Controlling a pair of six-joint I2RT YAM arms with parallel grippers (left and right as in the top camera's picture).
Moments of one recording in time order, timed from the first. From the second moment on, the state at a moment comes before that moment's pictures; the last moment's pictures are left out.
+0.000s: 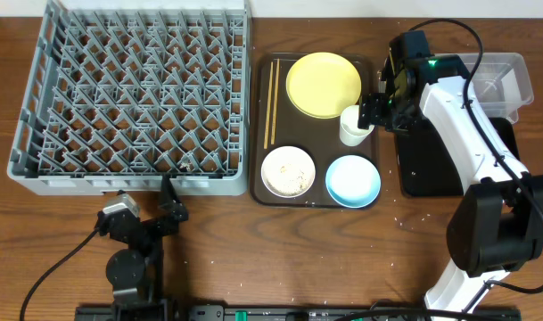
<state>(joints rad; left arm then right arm) 0.12 0.01 0.03 -0.14 -0.02 -0.33 0.16 1.92 1.62 -1.10 -0.12 0.28</state>
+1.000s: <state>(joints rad) 0.12 0.68 0.65 -0.56 0.26 -0.32 0.16 1.86 1.62 -1.09 -0.13 0.27</state>
